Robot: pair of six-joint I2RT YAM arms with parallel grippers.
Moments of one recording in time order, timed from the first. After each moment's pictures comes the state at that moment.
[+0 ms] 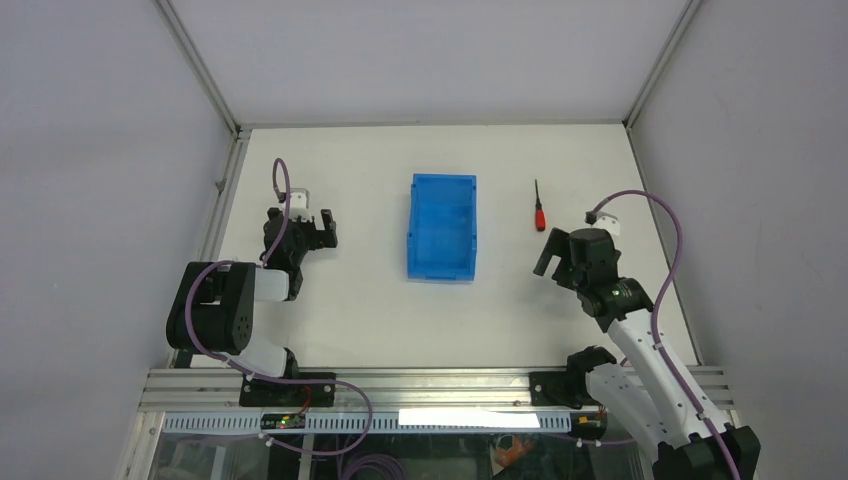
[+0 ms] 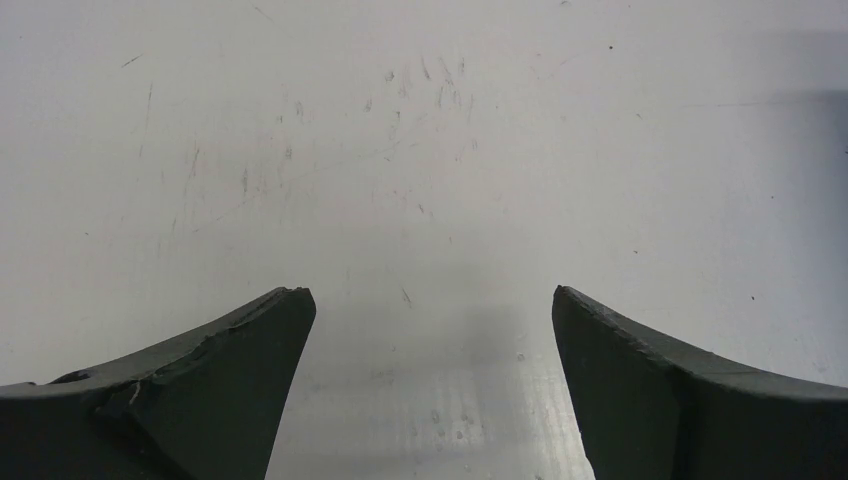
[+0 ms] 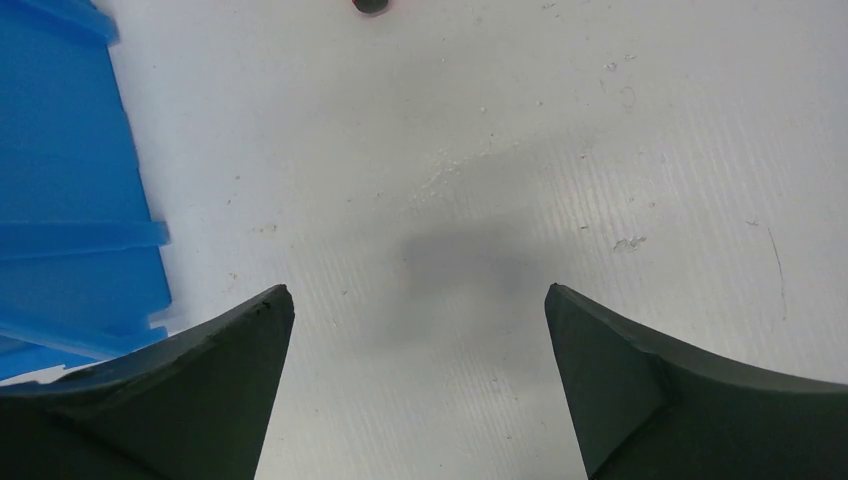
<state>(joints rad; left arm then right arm) -0.03 1.54 0.38 0.84 -0.01 -0.04 0.29 0.74 0.59 -0.63 0.29 0.51</state>
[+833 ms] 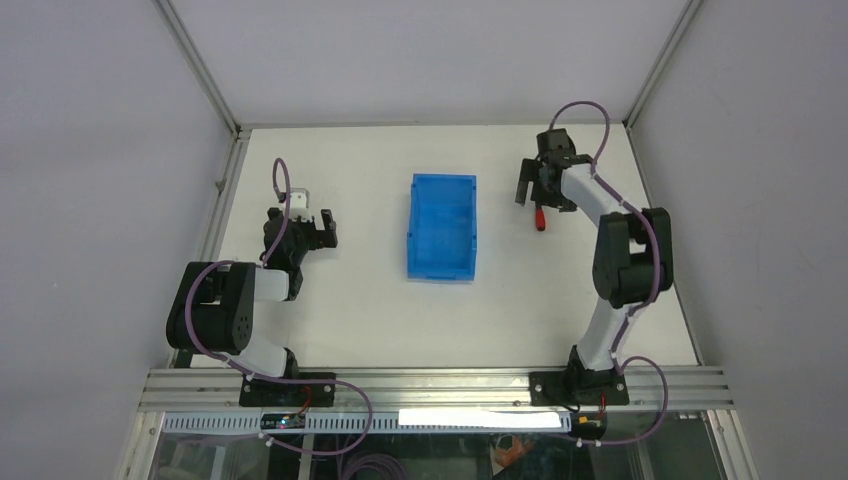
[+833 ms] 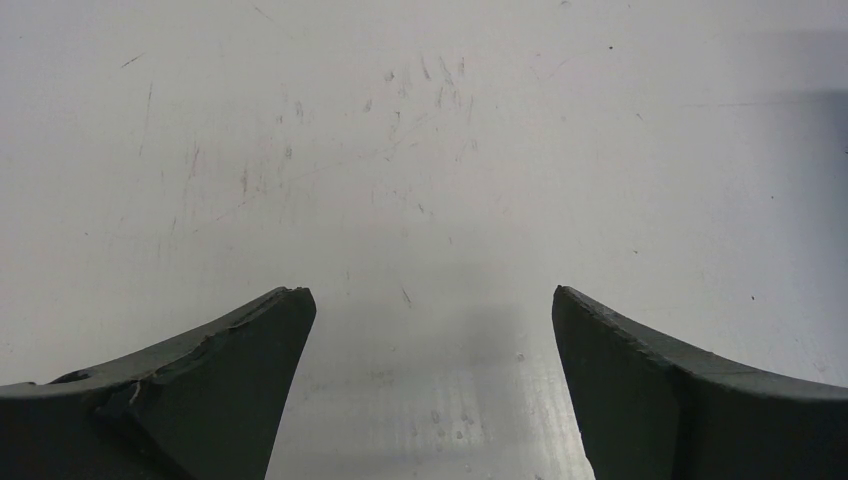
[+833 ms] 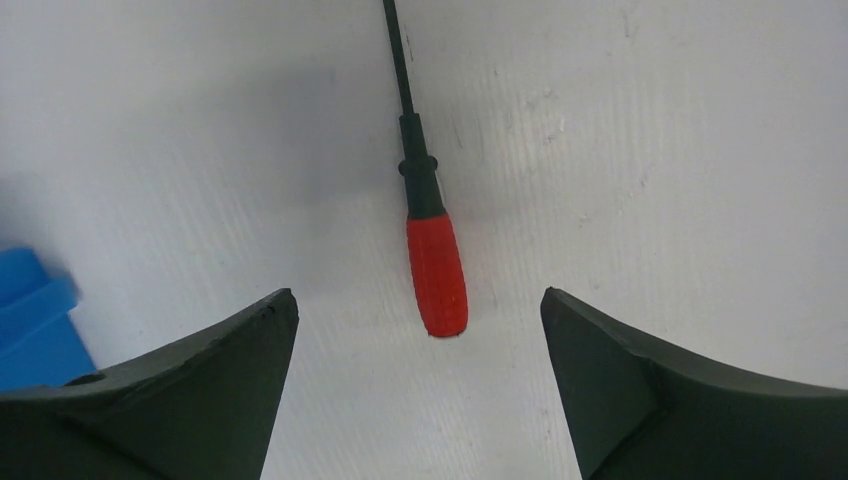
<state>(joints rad) -0.03 1.54 0.38 0.84 -0.01 -0.04 0.16 1.79 1.35 -0.60 0.22 0.29</state>
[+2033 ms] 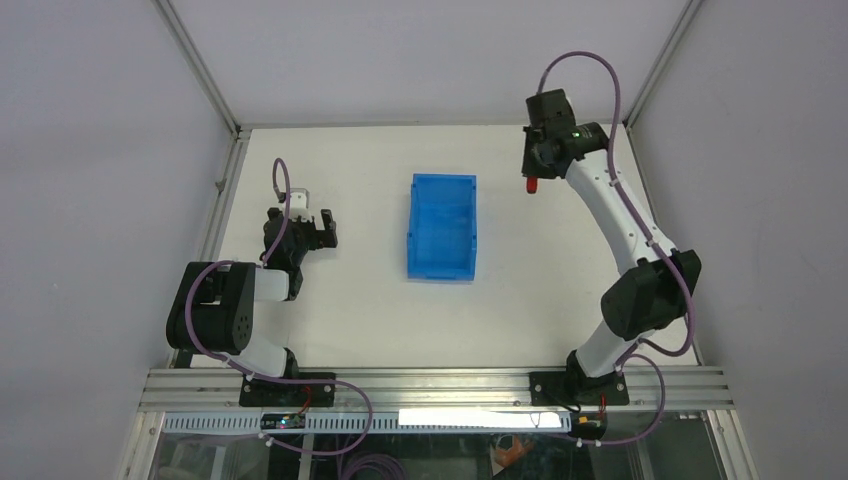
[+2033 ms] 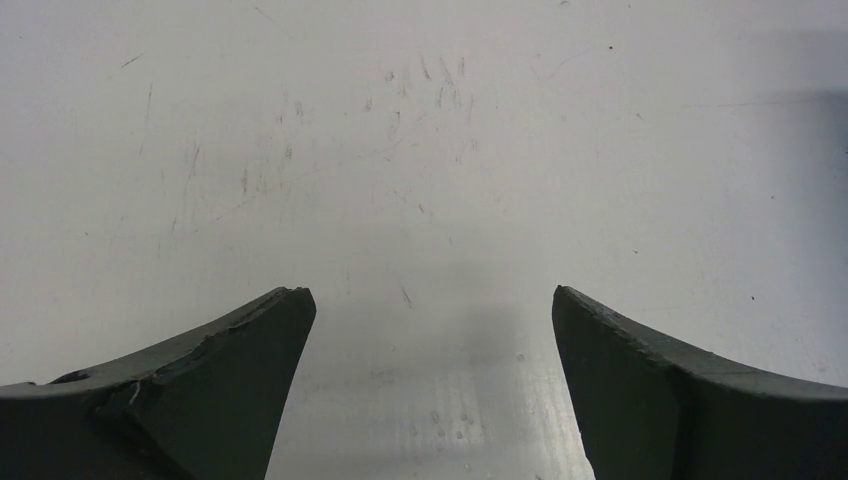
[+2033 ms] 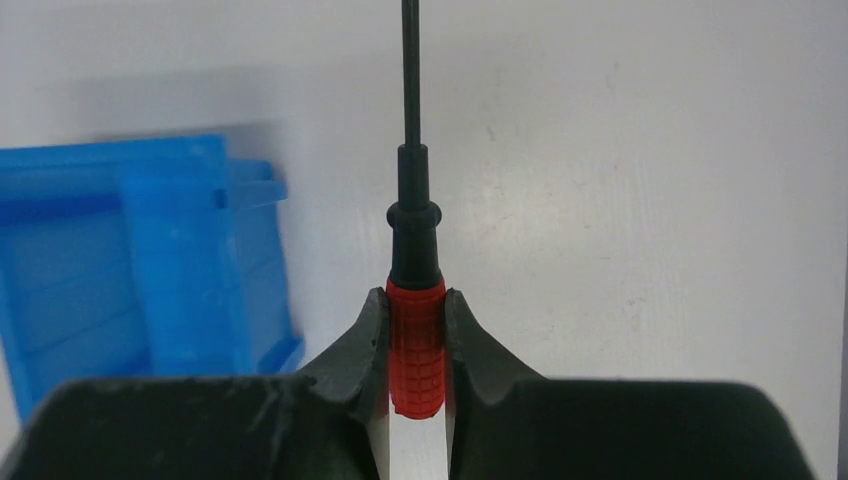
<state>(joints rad) -0.03 1.54 0.38 0.84 -0.01 -0.04 0.26 1.66 1.68 -0.96 0.27 0.30</state>
